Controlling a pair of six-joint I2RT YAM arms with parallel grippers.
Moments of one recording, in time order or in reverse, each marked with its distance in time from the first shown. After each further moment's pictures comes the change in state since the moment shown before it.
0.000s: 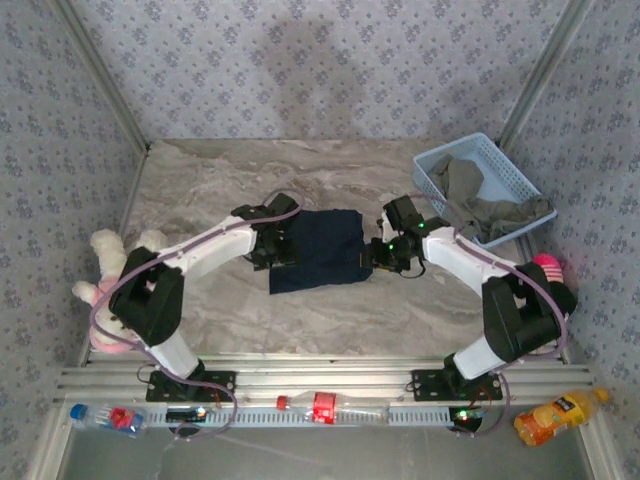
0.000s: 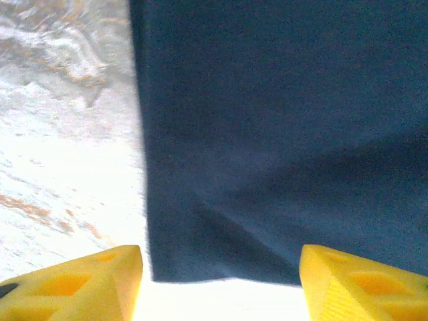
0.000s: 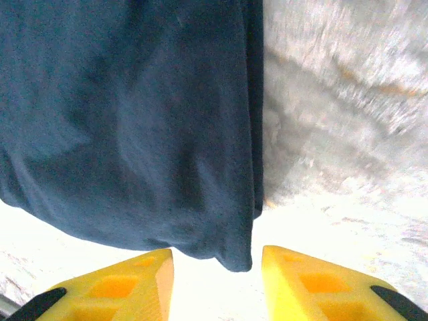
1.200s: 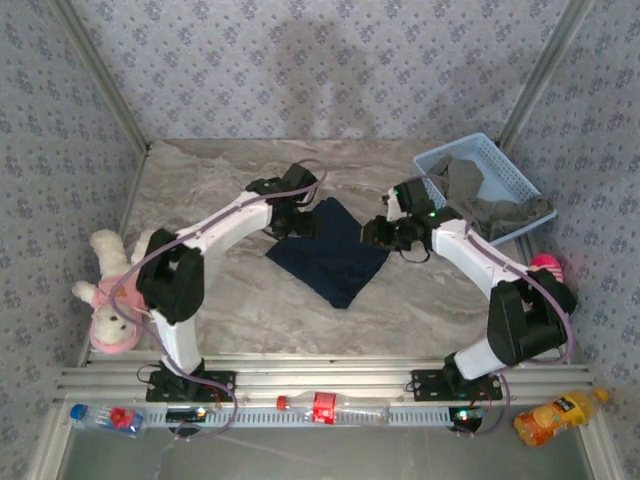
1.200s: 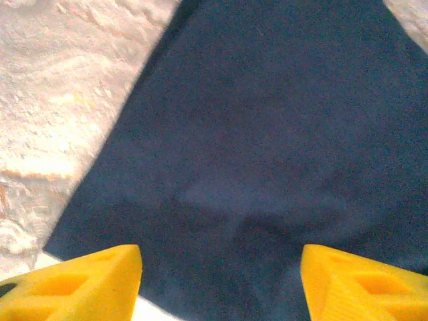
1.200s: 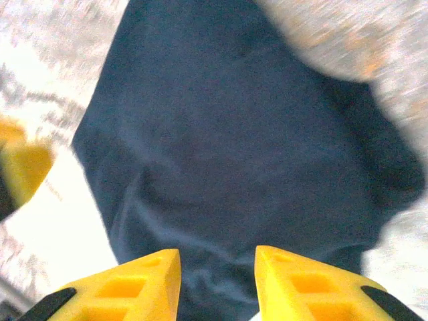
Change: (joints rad) left arm 0.015 0.174 0.274 0.023 0.063 0.242; right arm -0.079 -0.019 0.072 0.071 -0.057 -0.007
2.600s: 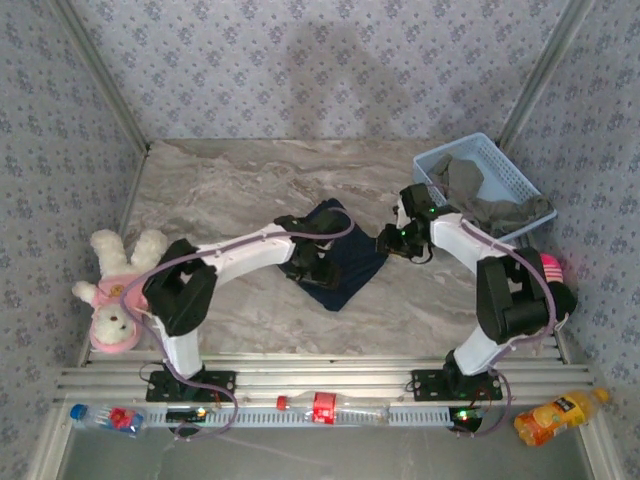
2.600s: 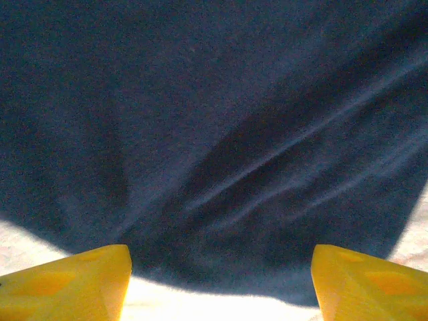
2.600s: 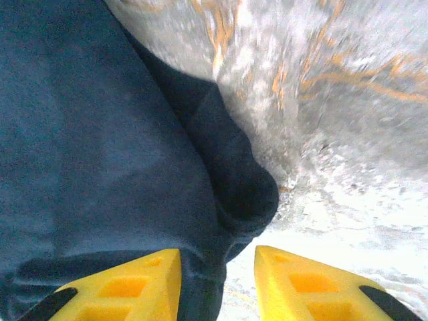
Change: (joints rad) left arm -0.208 -0.015 -0.152 -0.027 0.015 -0.064; right arm -0.063 0.117 -0.005 -0.055 0.096 -0.071
